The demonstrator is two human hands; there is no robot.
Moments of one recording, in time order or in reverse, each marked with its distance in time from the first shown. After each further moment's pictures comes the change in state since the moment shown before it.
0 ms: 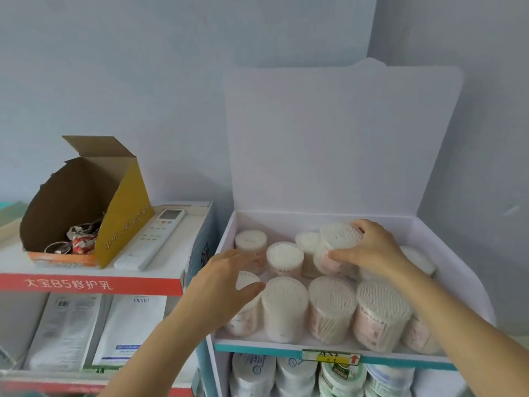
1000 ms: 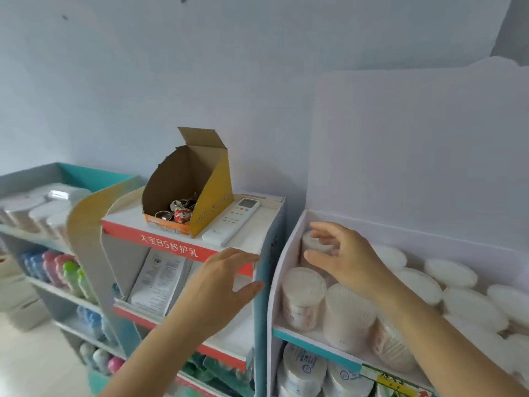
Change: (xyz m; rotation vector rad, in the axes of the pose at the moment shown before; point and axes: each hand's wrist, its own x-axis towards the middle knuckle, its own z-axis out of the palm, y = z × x) left_hand -0.071 -0.040 -0.047 0.088 0.129 -0.296; right_hand -0.051 -0.117 0.064 0.260 -0.316 -0.497
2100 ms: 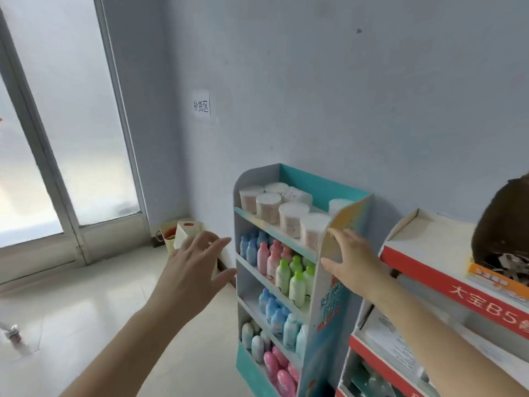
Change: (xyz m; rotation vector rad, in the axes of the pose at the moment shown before) left_hand -0.162 -0.423 -0.255 0.438 0.379 -0.404; right_hand 0.126 -0.288 0.418 -0.263 -0.289 -0.379
